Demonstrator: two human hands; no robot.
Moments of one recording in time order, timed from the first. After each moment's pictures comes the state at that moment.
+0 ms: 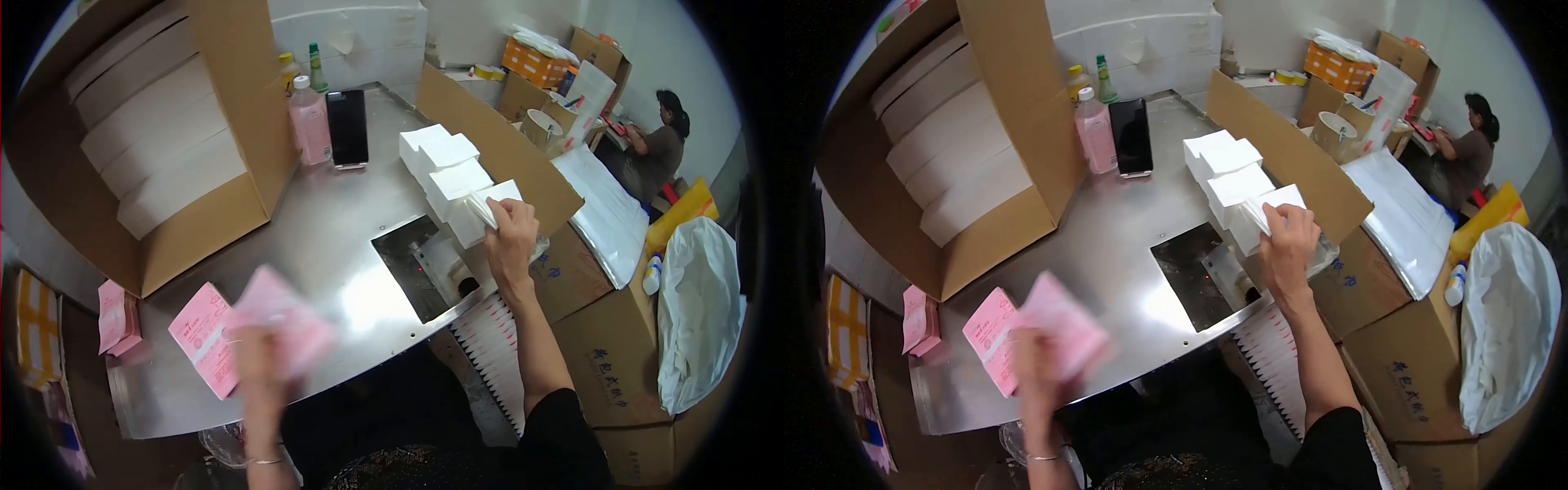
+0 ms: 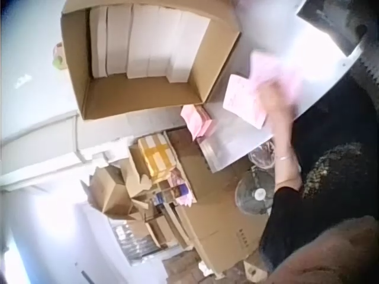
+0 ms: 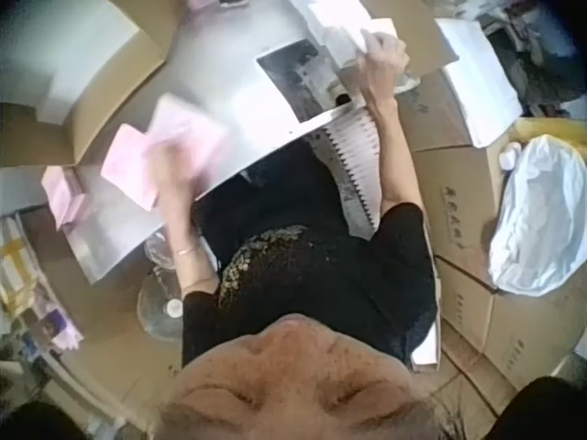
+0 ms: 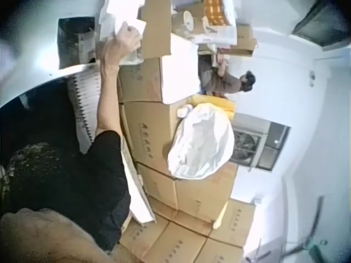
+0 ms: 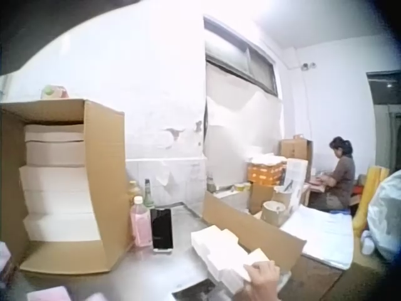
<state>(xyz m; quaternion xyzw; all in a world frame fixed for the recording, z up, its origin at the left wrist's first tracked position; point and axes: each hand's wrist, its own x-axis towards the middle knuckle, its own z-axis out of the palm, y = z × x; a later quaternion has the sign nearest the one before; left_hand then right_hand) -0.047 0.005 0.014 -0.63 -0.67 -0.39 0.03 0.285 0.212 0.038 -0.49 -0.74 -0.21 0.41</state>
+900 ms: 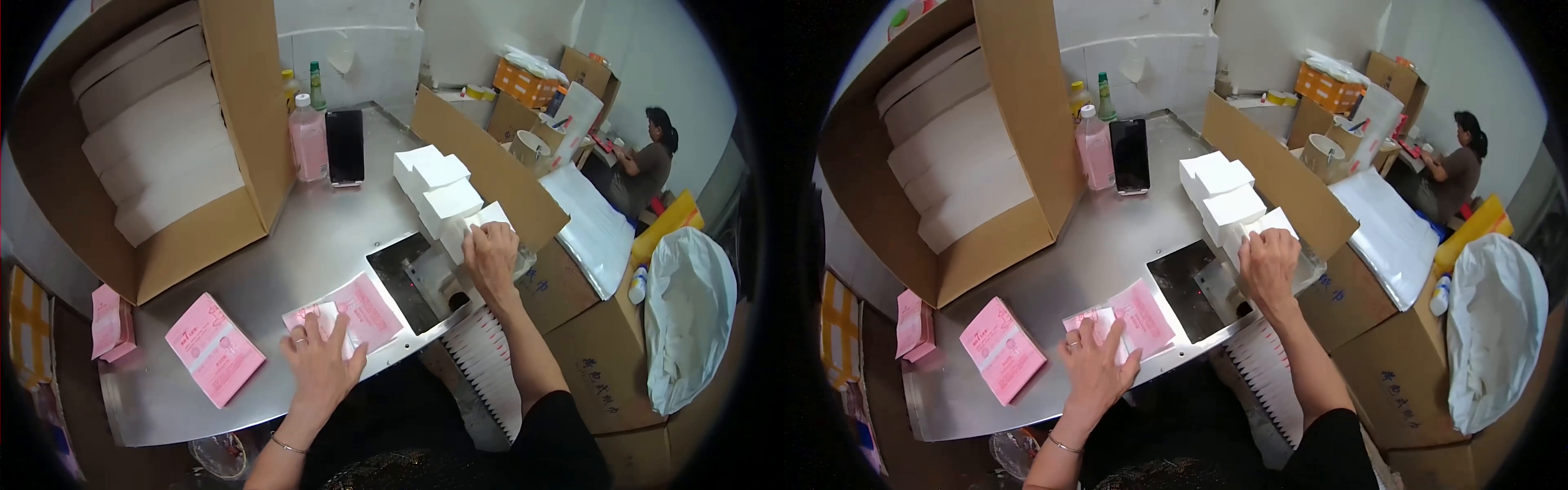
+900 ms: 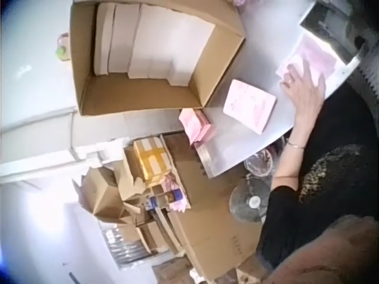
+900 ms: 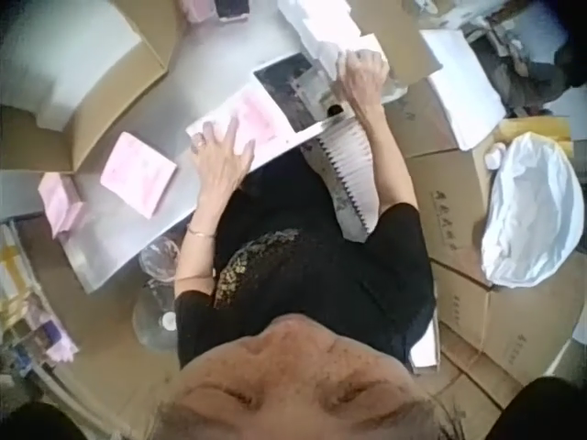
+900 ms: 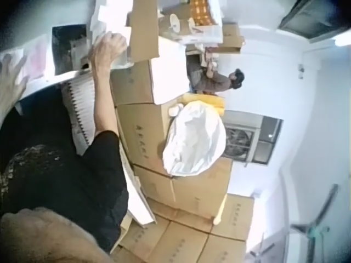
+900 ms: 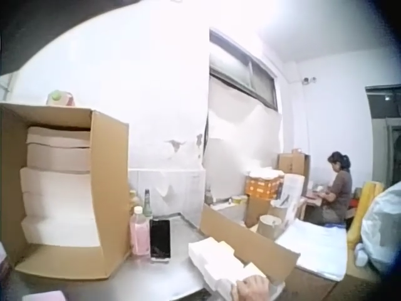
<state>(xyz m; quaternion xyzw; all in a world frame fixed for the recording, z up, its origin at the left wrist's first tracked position) 0.020 0.037 -0.005 -0.69 -0.68 -0.22 0.12 0.287 0.226 0.021 -0.49 -0.75 -0.25 0.36</state>
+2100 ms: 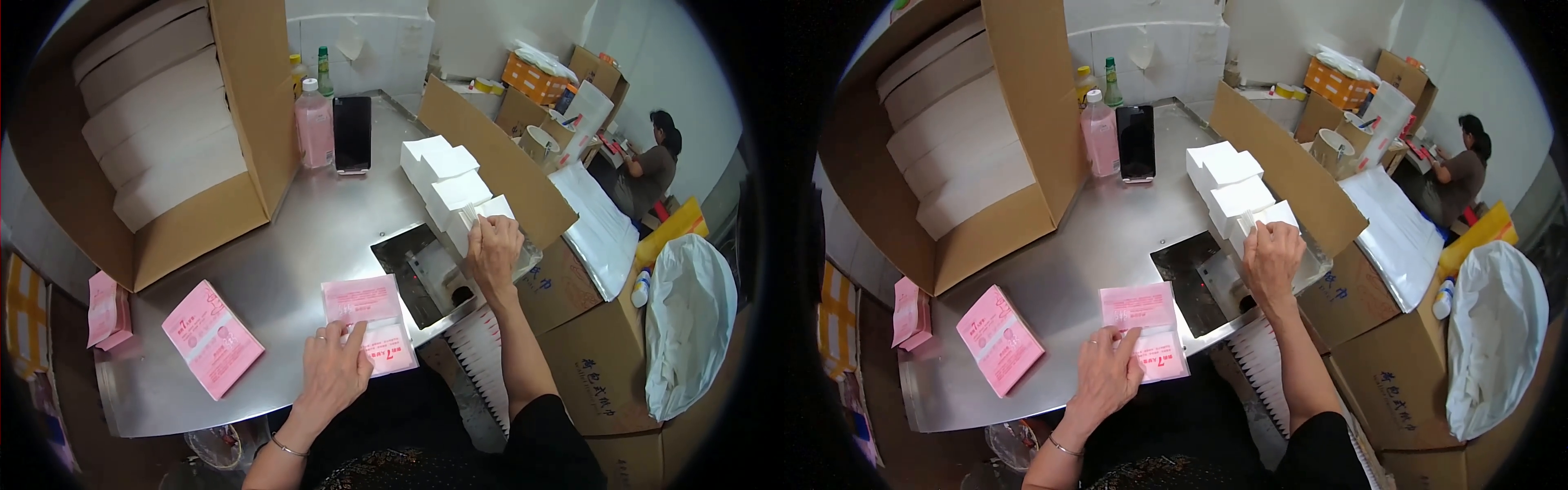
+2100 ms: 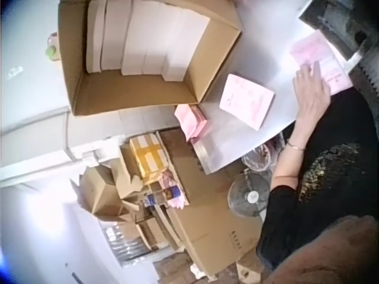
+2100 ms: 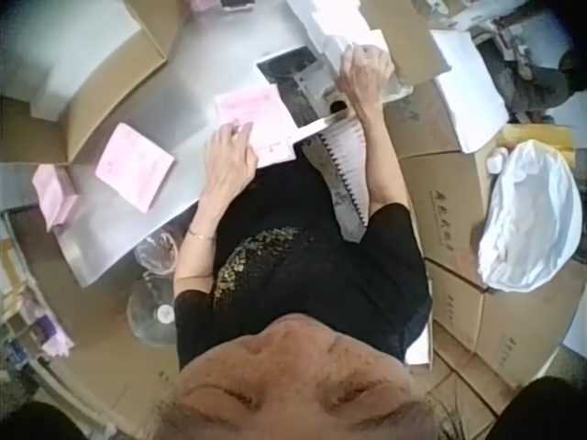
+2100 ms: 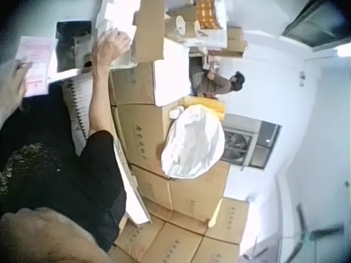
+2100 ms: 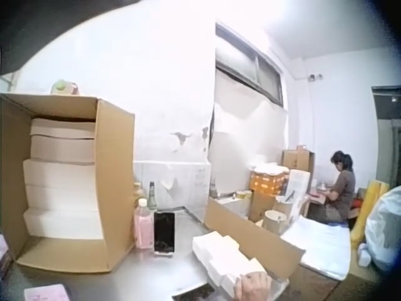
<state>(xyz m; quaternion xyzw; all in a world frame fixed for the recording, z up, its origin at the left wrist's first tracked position) 0.021 0.031 -0.007 -0.76 -0.58 -0.30 0.01 0.277 0.228 0.012 -0.52 -0.73 -0.24 0.38</state>
